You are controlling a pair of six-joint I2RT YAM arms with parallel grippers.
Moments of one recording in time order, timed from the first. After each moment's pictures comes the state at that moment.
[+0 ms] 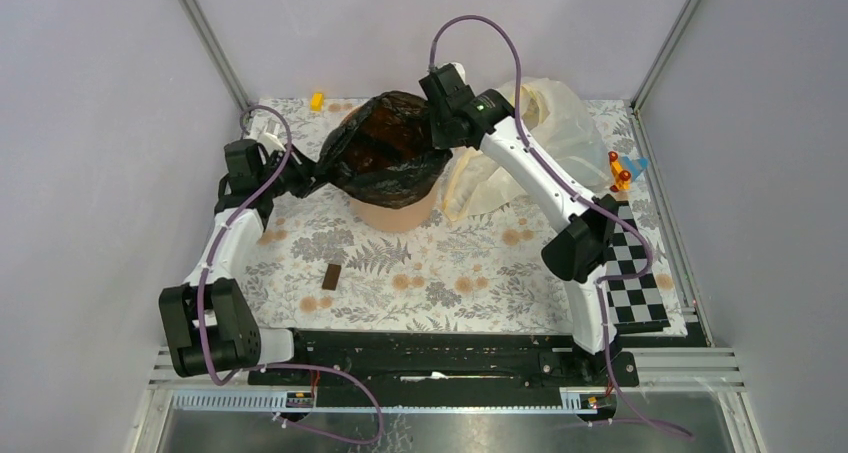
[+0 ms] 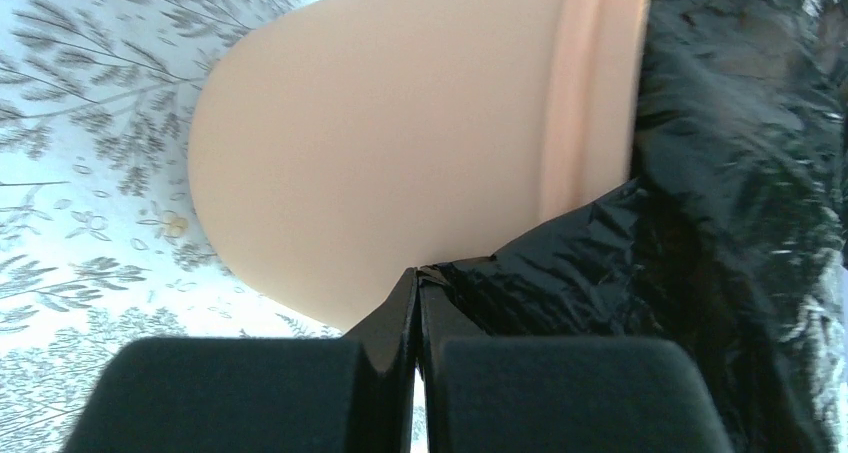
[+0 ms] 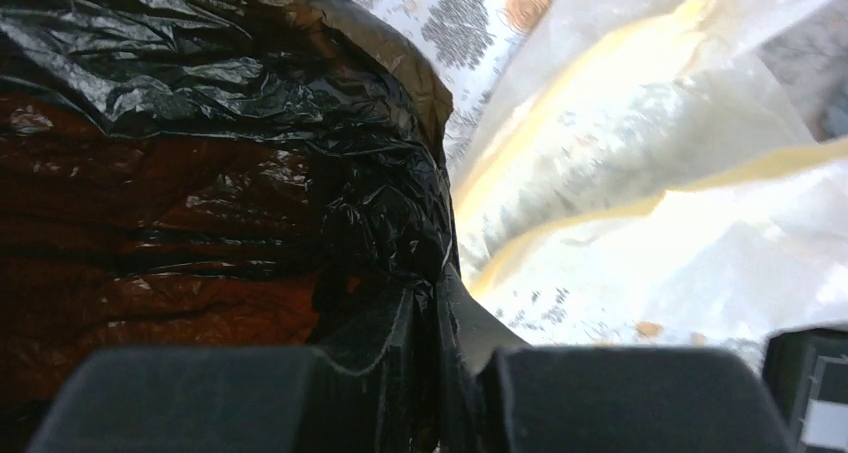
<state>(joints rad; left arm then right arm) 0.16 1.32 0.91 -0.09 0.74 -0.69 0.69 2.11 2.30 -1.02 0.30 0.40</state>
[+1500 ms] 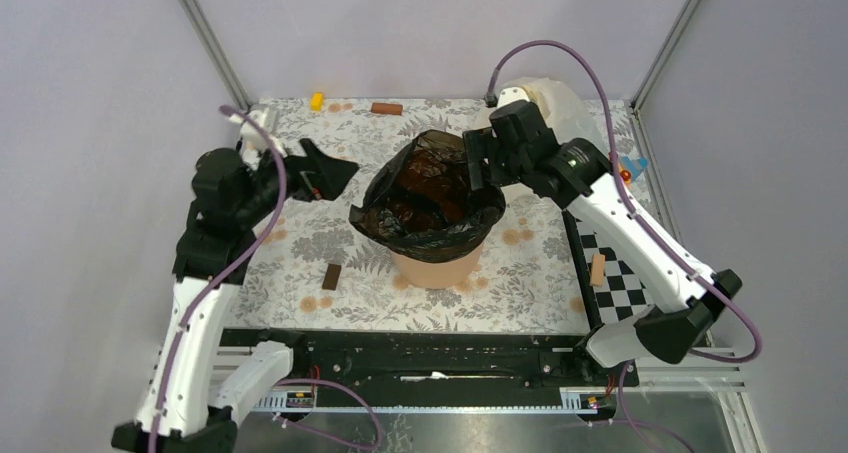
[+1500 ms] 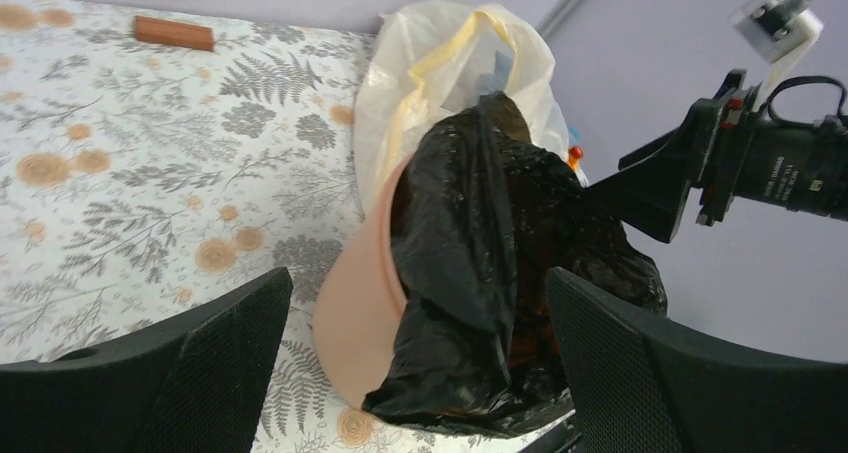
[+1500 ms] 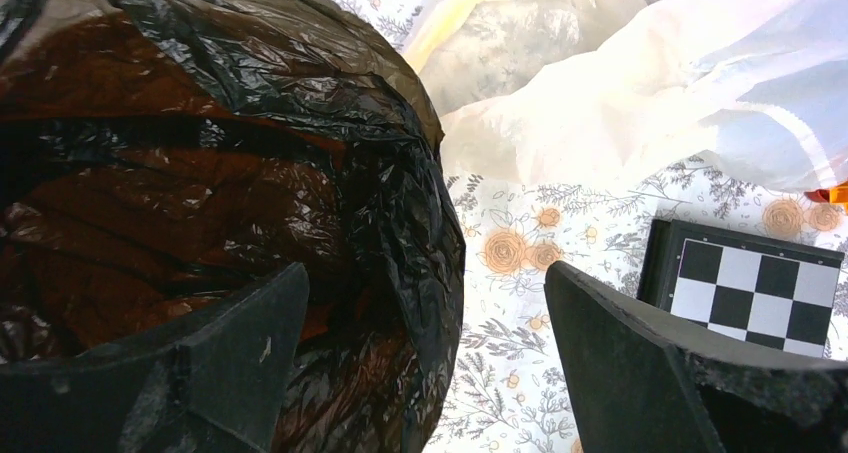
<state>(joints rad) -0.11 0.82 1.15 -0.49 0.45 -0.44 0.70 1.48 1.68 -0.97 0.32 0.29</state>
